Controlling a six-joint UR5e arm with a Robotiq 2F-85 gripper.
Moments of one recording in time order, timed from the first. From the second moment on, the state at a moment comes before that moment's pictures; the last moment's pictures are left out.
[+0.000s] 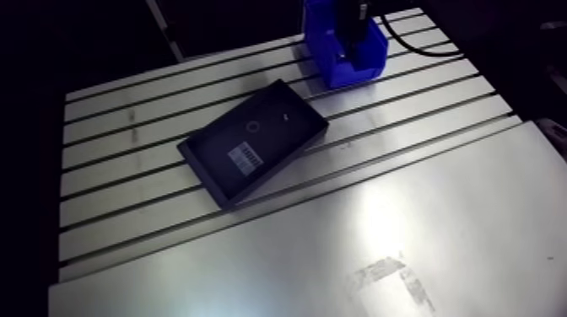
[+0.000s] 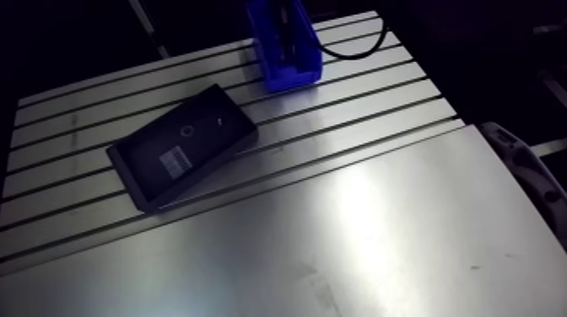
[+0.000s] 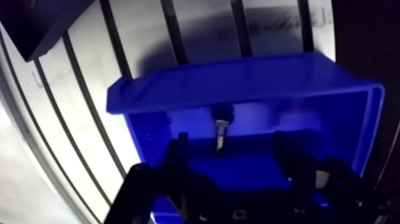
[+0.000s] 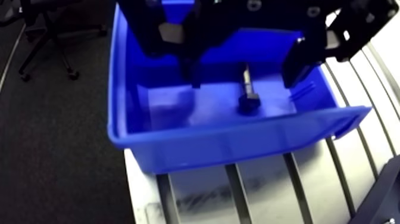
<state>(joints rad) -0.36 -0.90 1.46 -2.01 -1.71 -3.27</state>
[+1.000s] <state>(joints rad) -0.31 -1.11 1.26 -1.68 -1.69 -2.82</state>
